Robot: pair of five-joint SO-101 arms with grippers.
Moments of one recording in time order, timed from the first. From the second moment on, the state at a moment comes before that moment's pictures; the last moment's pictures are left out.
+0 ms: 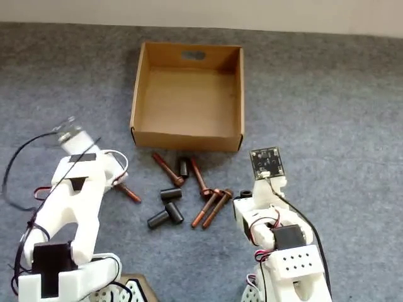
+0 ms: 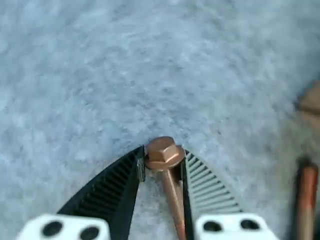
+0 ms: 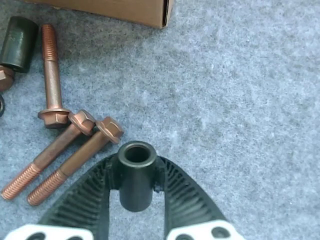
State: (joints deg) left arm -9.7 -12.9 53.1 42.6 28.5; right arm -14.3 -72.3 83.2 50.6 1.0
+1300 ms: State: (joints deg) left arm -1.5 -14.3 50.5 58.2 -12.7; right arm -14.3 -72.3 83.2 50.6 1.0
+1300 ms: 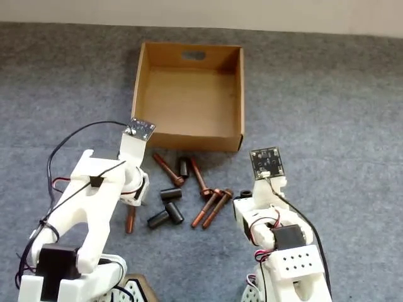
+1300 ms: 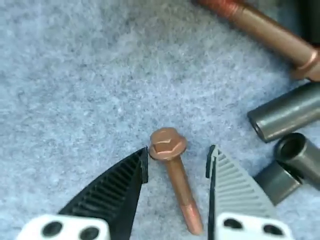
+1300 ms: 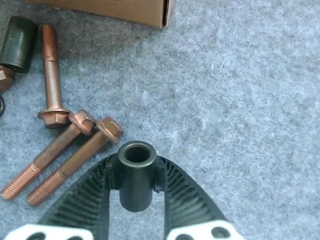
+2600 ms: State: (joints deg) left arm -0.4 -15.6 52.4 47.3 -12.6; right arm -14.3 -72.3 83.2 50.6 1.0
